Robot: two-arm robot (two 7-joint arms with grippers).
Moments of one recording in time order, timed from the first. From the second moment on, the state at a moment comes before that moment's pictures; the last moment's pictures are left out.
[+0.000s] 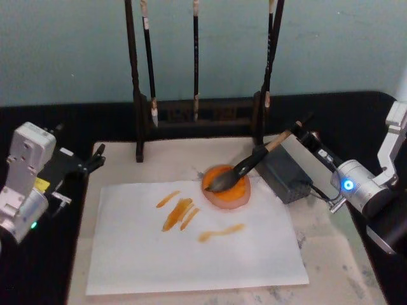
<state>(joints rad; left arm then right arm) -0.20 0.60 0.45 -1.41 -0.25 -0.12 0.03 0.40 0.32 -0.33 -1.05 1.20 0.13 0.31</state>
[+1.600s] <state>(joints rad) -0.20 0.60 0.45 -1.41 -0.25 -0.12 0.03 0.34 0.48 -0.38 -1.35 1.19 0.10 0.35</state>
